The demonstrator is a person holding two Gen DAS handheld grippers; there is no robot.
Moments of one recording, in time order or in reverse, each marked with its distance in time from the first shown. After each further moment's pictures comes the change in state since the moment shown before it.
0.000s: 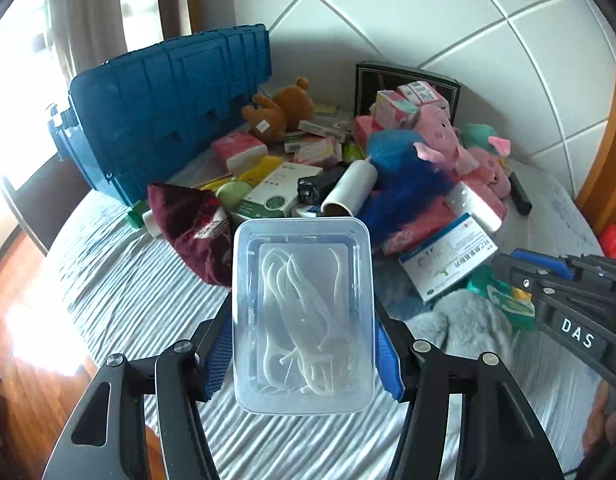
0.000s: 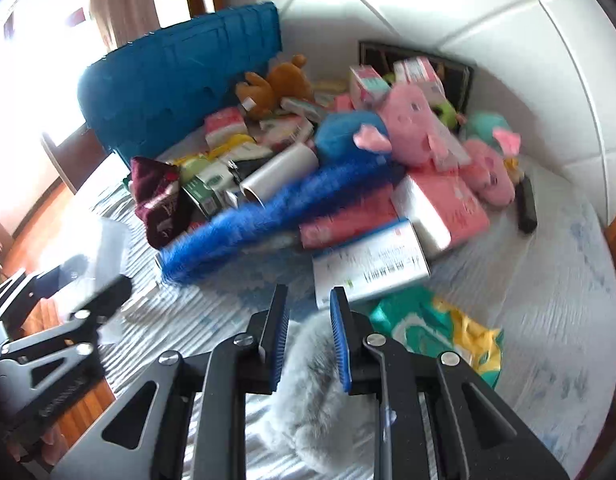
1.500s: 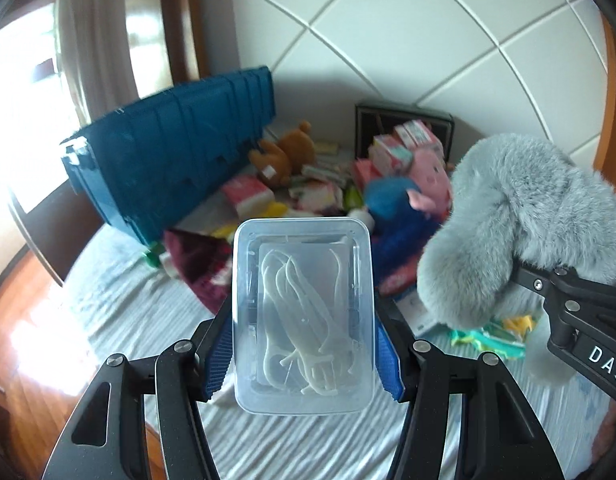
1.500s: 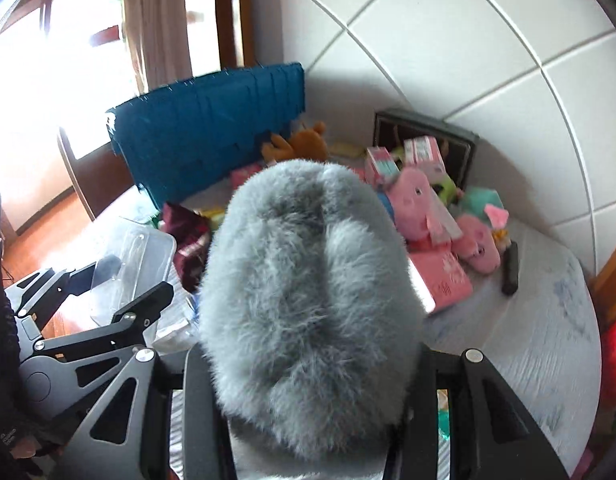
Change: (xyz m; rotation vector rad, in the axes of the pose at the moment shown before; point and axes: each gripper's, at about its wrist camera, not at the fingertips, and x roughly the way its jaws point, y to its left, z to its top) left arm -0.057 0.009 0.037 0.016 -0.148 0.031; right arm -0.085 0.044 0.028 -0.112 -0.233 0.002
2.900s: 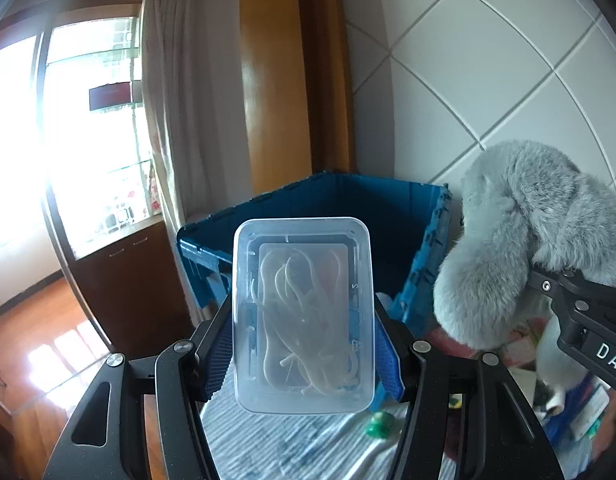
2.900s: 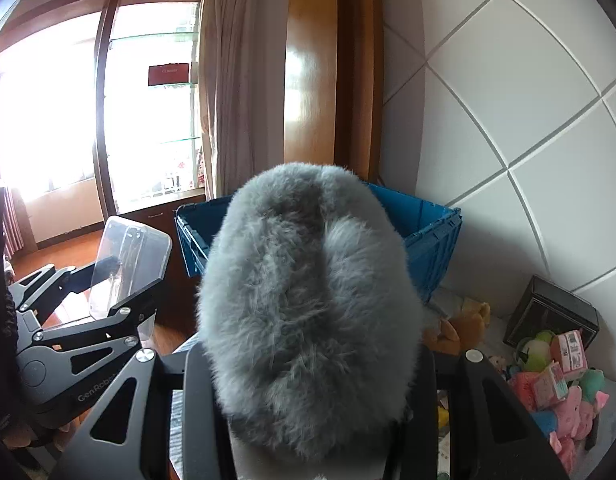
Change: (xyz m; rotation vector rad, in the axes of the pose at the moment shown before) left arm 0.066 0.426 0.189 -0.090 -0.247 0.126; right arm 0.129 0.332 0.280 -0.127 -0.272 0.106
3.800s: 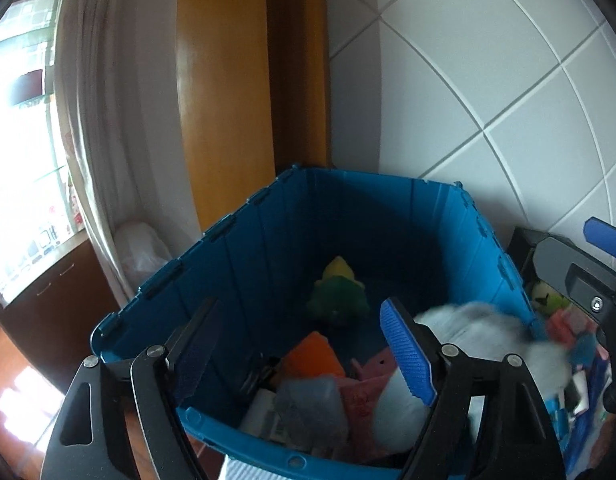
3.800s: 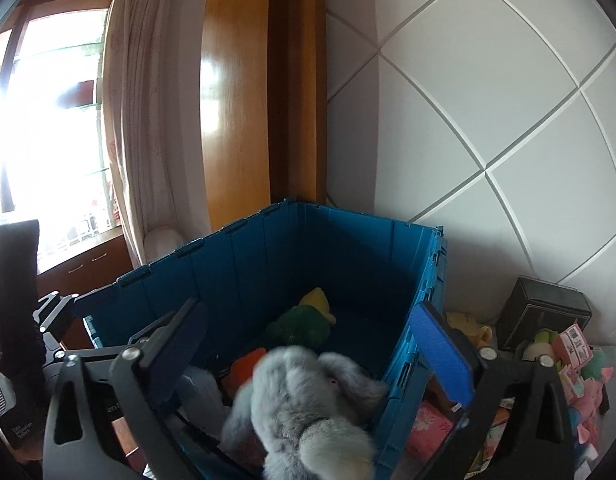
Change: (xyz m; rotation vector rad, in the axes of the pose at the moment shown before) left arm 0.237 0.063 0.083 0.097 0.093 -0.274; right arm 0.167 0.028 0.082 0.158 -0.007 -0.323
